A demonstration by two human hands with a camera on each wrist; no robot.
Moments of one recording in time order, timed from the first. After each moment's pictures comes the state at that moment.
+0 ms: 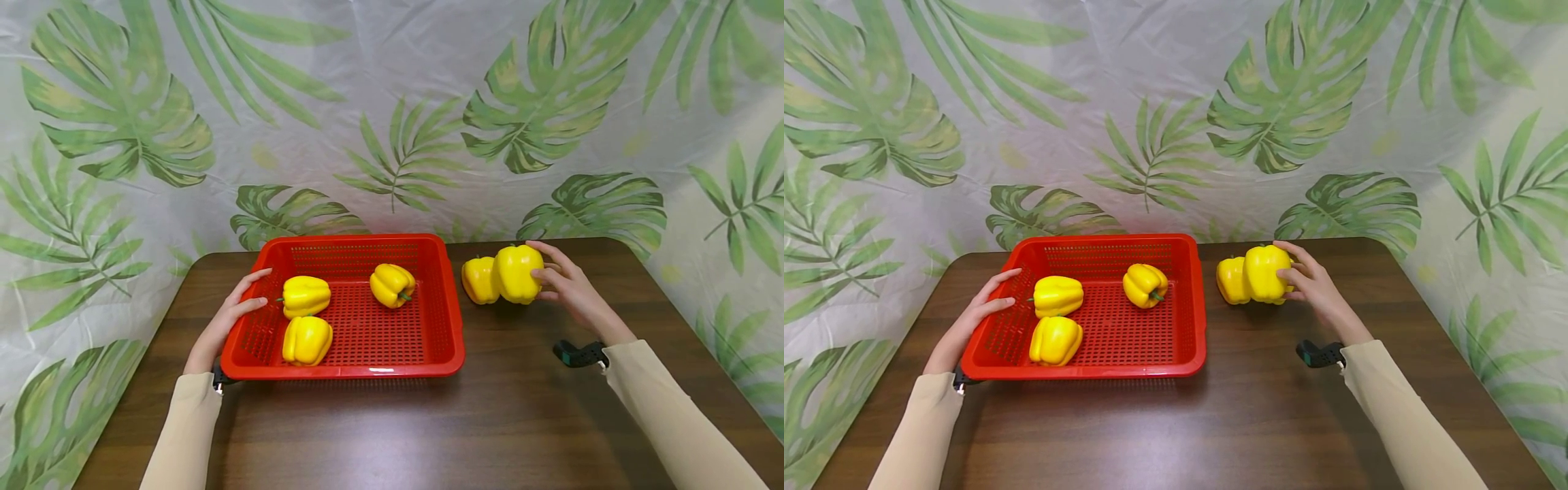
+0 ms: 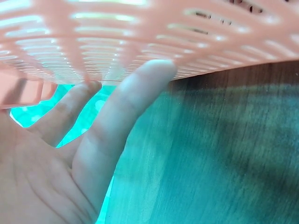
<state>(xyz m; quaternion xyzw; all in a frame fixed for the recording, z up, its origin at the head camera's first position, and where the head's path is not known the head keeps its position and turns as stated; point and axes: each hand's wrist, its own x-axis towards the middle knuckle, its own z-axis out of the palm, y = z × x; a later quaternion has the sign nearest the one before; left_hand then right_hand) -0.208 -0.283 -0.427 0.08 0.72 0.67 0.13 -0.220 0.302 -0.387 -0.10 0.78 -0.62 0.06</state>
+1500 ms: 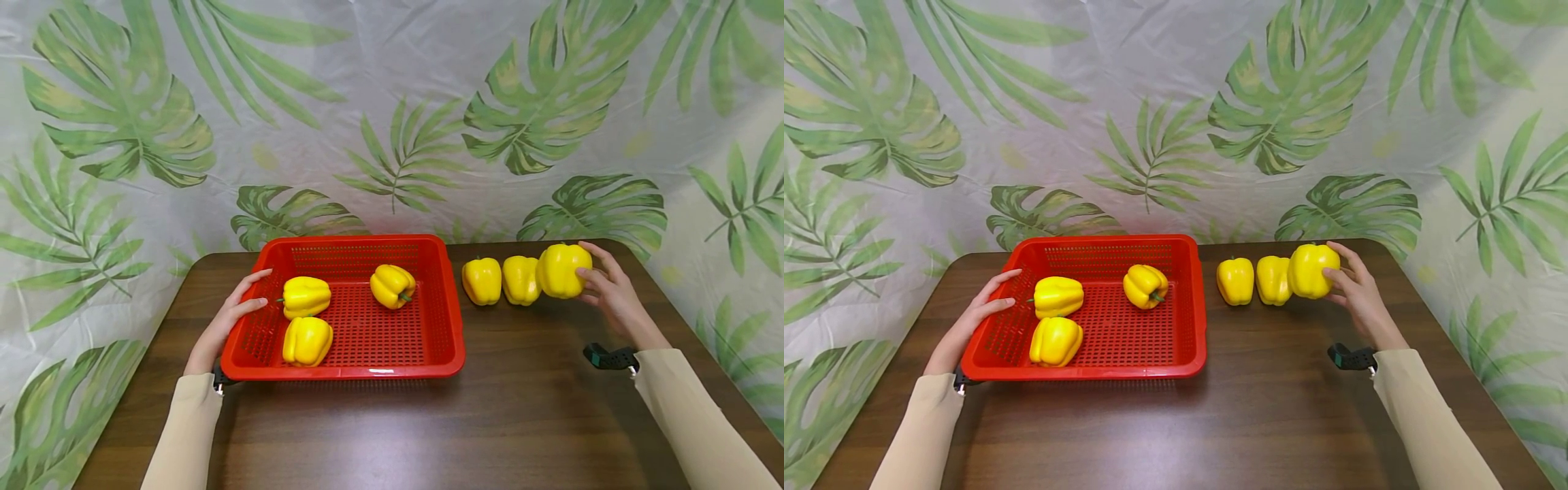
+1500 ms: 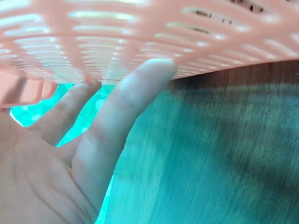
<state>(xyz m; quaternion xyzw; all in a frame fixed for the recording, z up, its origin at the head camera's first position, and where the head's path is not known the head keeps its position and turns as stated) -0.207 -0.284 -0.427 0.08 0.72 0.67 0.14 -0.217 0.364 -0.405 -0.07 0.69 -0.72 0.01</state>
